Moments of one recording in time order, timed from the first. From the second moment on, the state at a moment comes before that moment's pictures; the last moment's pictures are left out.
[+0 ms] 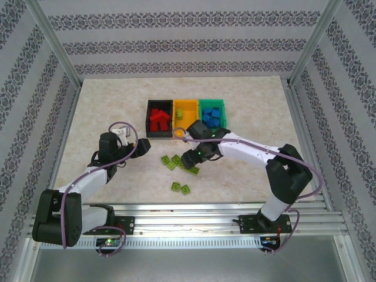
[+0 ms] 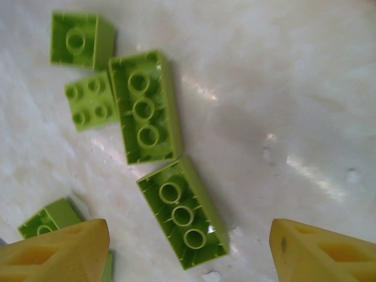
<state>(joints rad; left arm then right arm) -0.07 1.18 0.41 0.20 0.46 -0.51 0.77 1.68 1.14 -0.69 -0.17 0.21</state>
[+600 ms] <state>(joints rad) -0.07 1.18 0.41 0.22 0.46 -0.51 0.83 1.84 1.15 -0.74 -0.10 0.14</state>
